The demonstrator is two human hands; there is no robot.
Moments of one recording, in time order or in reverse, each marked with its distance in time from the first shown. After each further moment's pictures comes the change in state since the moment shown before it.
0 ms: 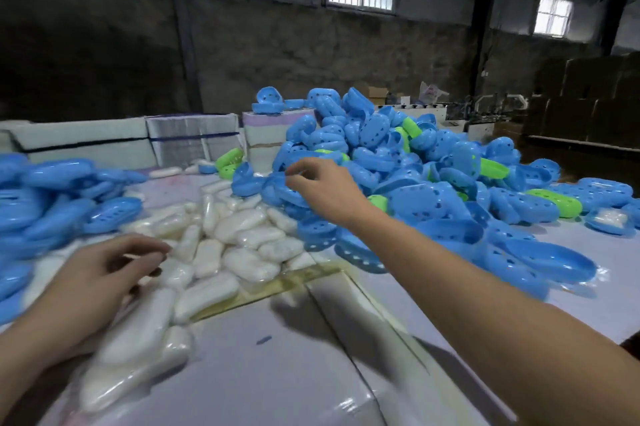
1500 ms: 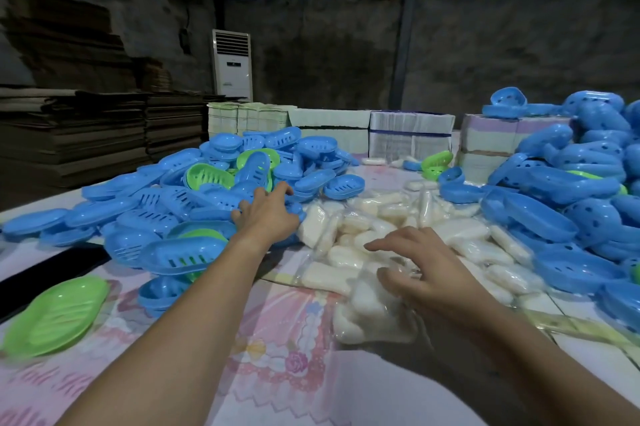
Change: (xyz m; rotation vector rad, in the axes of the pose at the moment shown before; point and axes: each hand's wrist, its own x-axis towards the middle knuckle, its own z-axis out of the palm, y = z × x) left_hand 0.029 -0.057 -0.087 0.736 0.263 -0.563; right_hand -0.049 -0.049 0.132 -0.052 -0.455 -0.524
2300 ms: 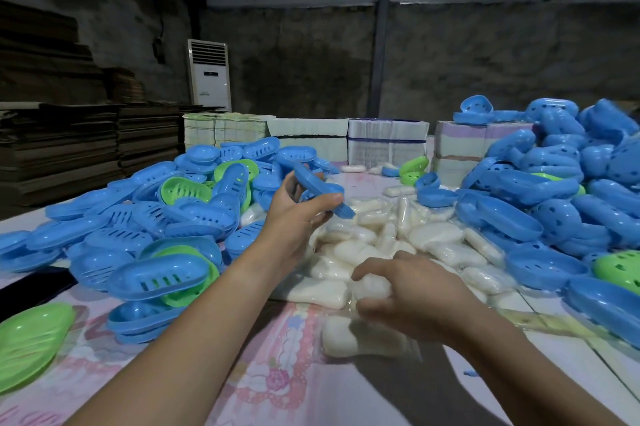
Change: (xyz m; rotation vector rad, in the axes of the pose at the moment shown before) left_hand -0.059 0.068 -0.012 -1.571 -0.251 0.208; right_hand -0.007 -0.027 -0.011 -0.299 -0.225 0.310
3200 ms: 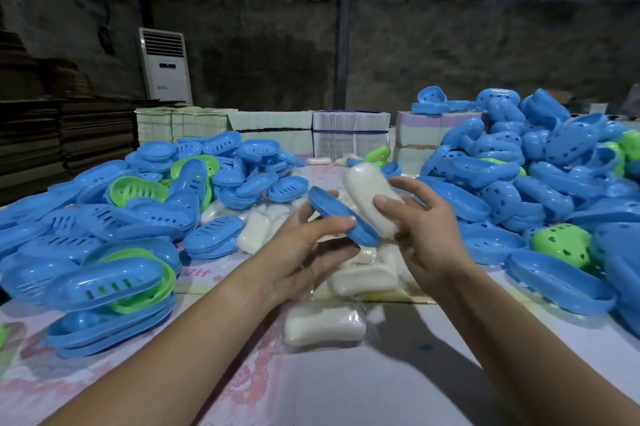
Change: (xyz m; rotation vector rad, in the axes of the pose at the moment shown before) left_hand -0.030 -0.029 0.035 -0.191 -0.281 -0.373; right_hand 0.013 0.040 -0.015 1.670 0.559 -0.002
